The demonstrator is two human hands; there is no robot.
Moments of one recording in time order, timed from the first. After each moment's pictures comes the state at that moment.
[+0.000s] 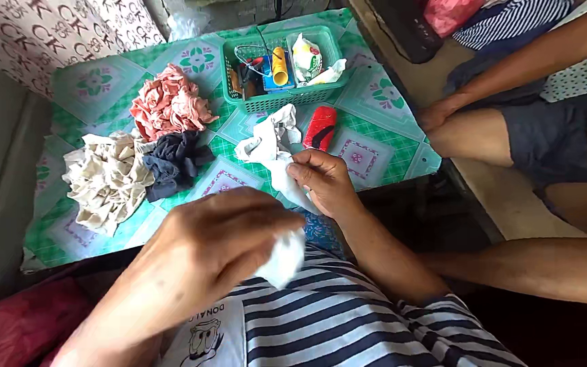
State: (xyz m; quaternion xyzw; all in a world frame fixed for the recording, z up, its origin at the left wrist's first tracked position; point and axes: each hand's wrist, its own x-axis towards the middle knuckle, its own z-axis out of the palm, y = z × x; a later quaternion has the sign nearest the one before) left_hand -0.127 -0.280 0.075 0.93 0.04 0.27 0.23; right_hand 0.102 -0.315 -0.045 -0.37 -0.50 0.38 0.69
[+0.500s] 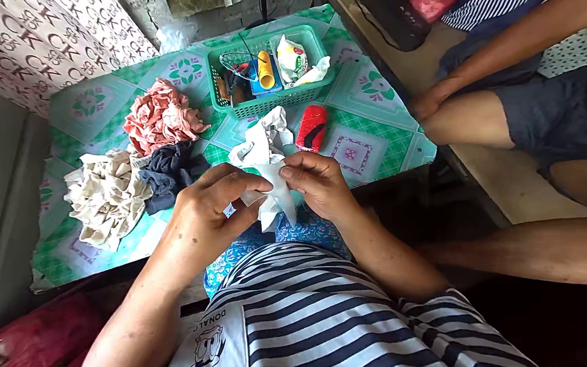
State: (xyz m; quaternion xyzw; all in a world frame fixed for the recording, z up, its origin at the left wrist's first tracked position) left_hand -0.101 -0.253 0.049 0.91 0.17 0.29 0.25; right_hand 0.103 -0.317 -0.042 -0.33 -0.47 0.41 0.71
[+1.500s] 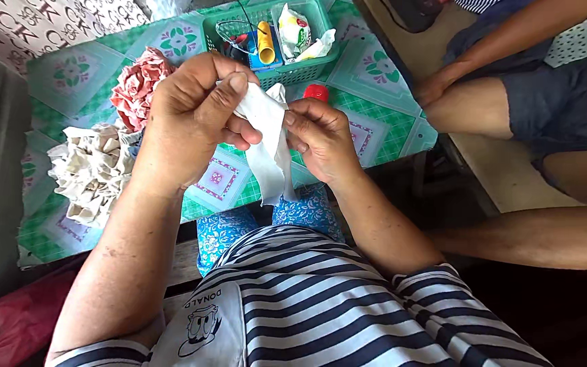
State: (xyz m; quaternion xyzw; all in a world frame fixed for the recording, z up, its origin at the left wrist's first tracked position) left_hand -0.063 -0.214 0.074 0.76 0.17 0.32 0.54; right_hand 0.114 -0.294 -0.022 -0.31 -0.46 0.38 0.74
